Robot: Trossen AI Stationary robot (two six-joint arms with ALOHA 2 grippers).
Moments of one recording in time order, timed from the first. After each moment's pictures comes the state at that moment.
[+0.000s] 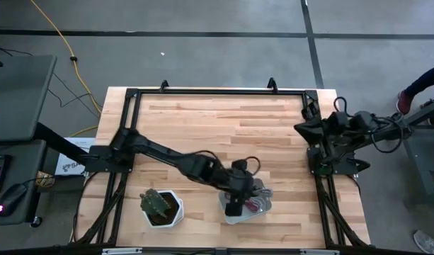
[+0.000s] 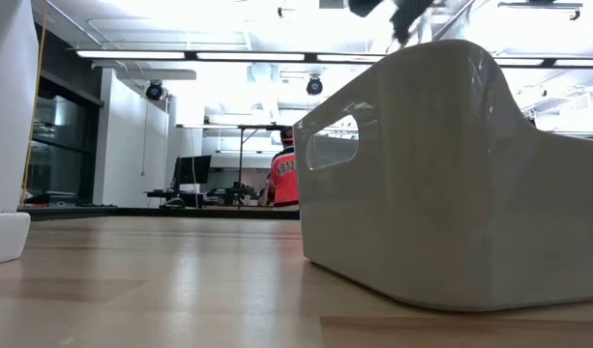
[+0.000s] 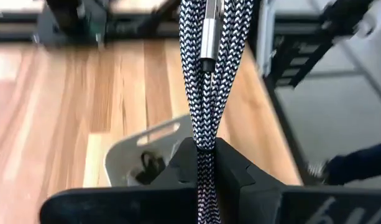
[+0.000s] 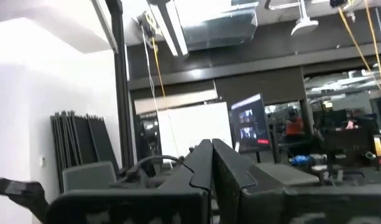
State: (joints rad) left arm -0.20 2.06 1.84 -0.44 -0.08 -0.17; right arm 0.28 0.53 0.62 0.40 0.19 0.02
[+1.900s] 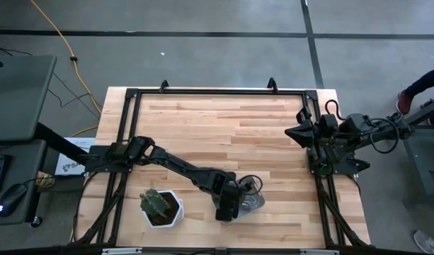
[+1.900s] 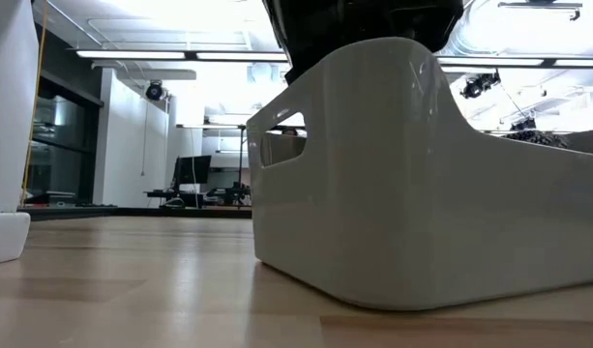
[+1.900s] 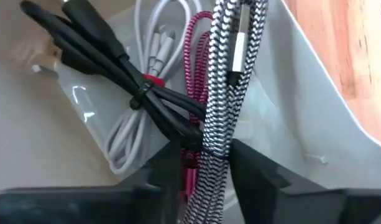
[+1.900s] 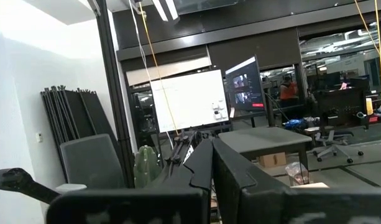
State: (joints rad) left arm -0.22 2.25 1.80 -0.67 0.01 -0.23; right arm 0.28 0.54 0.62 0.27 0.22 0.09
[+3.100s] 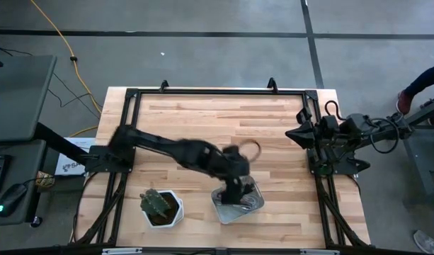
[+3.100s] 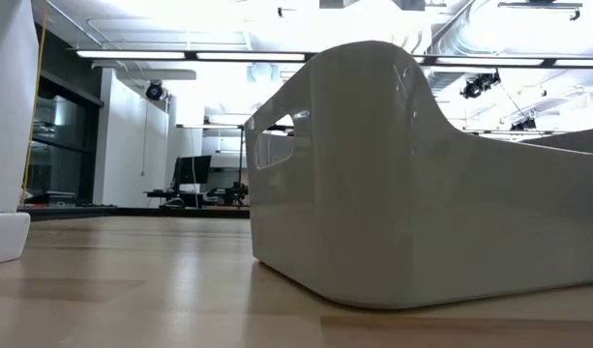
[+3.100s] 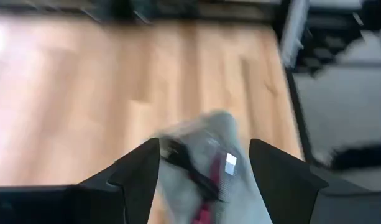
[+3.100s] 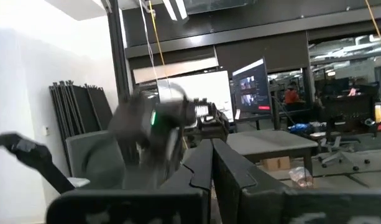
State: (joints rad) left arm -0.16 2.05 2.11 -0.88 -0.11 -0.25; right arm 0.28 0.54 0.62 0.28 0.18 0.06
